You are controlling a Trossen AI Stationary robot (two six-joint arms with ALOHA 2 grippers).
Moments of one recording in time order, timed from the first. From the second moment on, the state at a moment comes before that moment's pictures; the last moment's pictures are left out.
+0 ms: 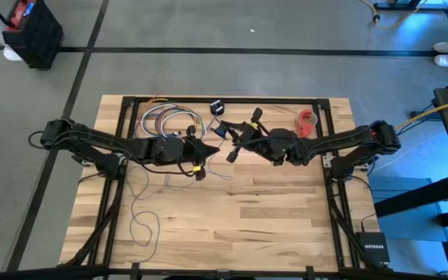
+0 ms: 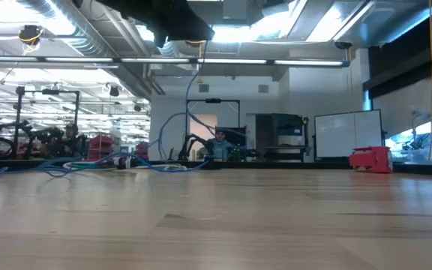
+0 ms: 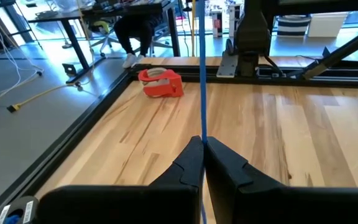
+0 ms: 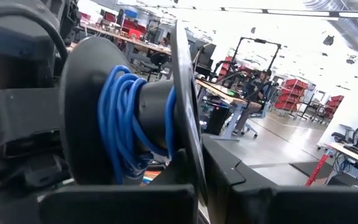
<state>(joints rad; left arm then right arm) -0.09 1.32 0.84 0.16 -0.39 -0.01 0.09 1.48 1.08 0.54 0.60 -0.38</state>
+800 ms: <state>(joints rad) -0.09 1.23 0.84 0.03 -0.55 0.09 0.19 1.42 1.09 0.33 0.56 -0.37</state>
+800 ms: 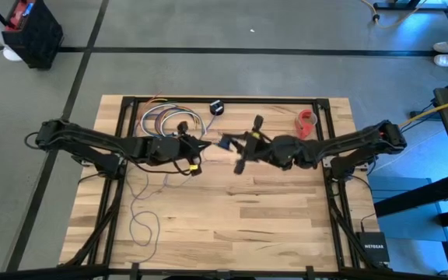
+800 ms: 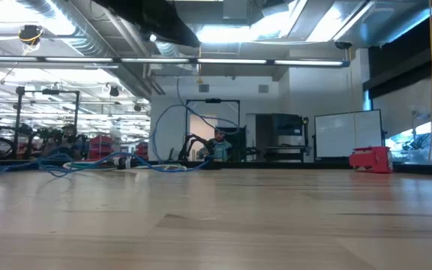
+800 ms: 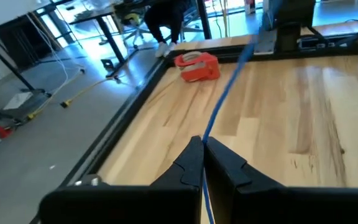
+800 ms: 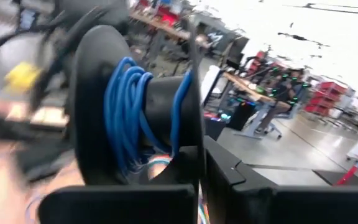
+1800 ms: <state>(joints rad) -0.19 1.14 0.84 0.18 -0.55 0.06 0.06 1.61 1.09 0.16 0.64 -0.29</state>
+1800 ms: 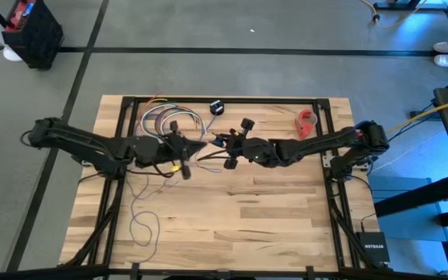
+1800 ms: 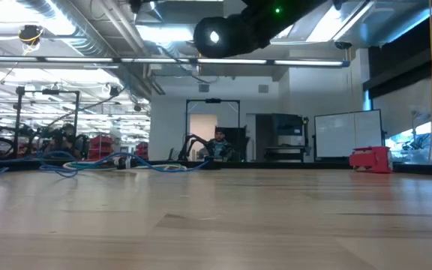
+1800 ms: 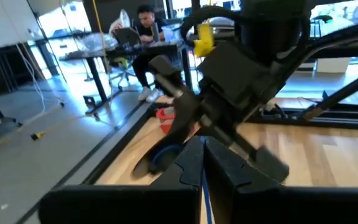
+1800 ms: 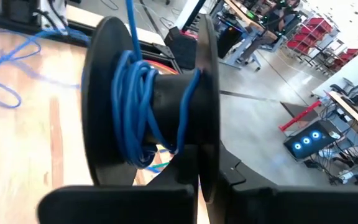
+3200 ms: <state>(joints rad) -0.16 1.43 0.85 0.35 -0.55 0.07 0.07 1.59 1.26 0.19 0.45 -0.19</state>
